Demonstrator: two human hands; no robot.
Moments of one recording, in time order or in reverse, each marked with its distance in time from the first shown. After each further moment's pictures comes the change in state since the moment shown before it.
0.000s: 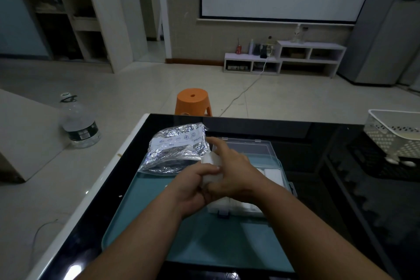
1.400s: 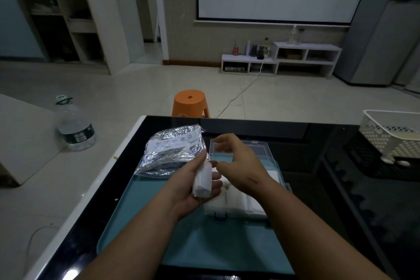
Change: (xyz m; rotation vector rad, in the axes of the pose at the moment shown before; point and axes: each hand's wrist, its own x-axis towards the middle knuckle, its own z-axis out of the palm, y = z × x) left_hand 0.007 0.003 -0.007 0.011 0.156 -0.049; right_hand 0.006 0.015 -0.004 0.278 0.212 0.028
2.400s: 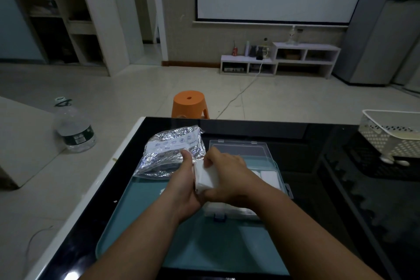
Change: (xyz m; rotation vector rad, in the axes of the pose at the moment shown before) left_hand 0.010 -0.004 0.002 -0.131 0.052 0.039; right_hand -0.008 -0.011 0.005 -0.420 -0.225 -0.108
